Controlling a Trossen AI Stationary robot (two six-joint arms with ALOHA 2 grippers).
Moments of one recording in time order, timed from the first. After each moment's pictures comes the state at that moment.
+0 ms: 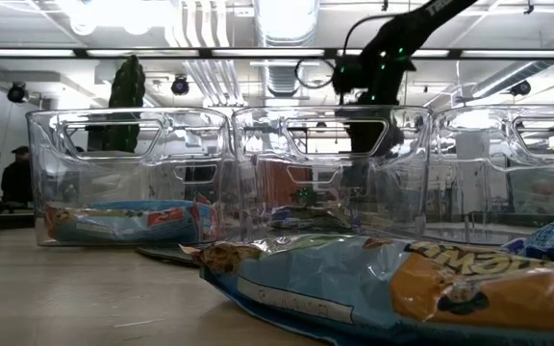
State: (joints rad) left arm 0.18 0.73 0.98 -0.09 0.03 -0.18; right arm -0.66 1.75 1.39 -0.86 -0.03 0.12
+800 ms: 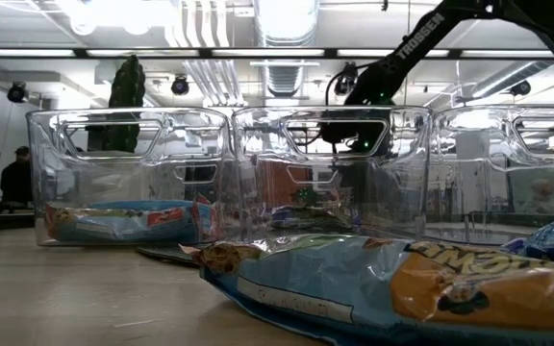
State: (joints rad) left arm 0.18 0.73 0.98 -0.09 0.02 -0.18; right arm -0.67 2.00 1.39 -0.86 -0.04 0.08
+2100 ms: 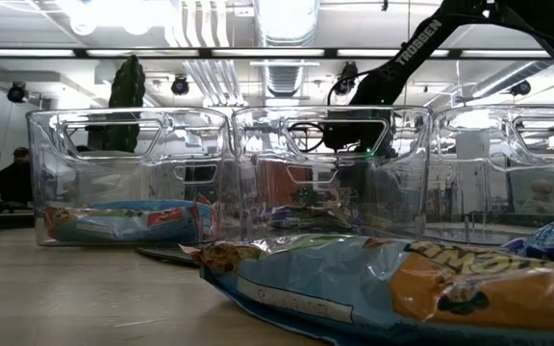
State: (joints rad) left arm 0.18 0.73 0.98 -0.09 0.00 -0.20; right arm -0.69 2.02 1.38 -0.84 -0.04 0.04
